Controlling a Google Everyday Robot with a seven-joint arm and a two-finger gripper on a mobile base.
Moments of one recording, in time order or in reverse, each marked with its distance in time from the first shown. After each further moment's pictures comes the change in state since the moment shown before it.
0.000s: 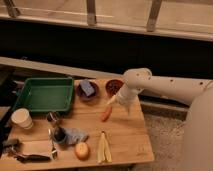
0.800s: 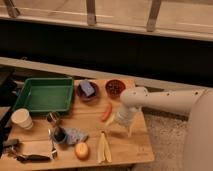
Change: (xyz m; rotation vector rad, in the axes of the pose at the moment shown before) arm 0.094 -0.040 0.065 0.058 0.134 0.031
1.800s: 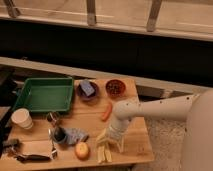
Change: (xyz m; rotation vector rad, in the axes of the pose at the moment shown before) arm 0.069 0.022 0.045 -0.021 0.142 -0.035
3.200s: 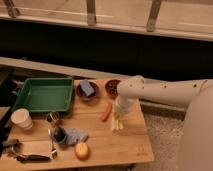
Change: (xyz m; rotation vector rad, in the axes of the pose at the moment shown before) arm -0.127 0.016 -0.140 0.036 -0.385 0.033
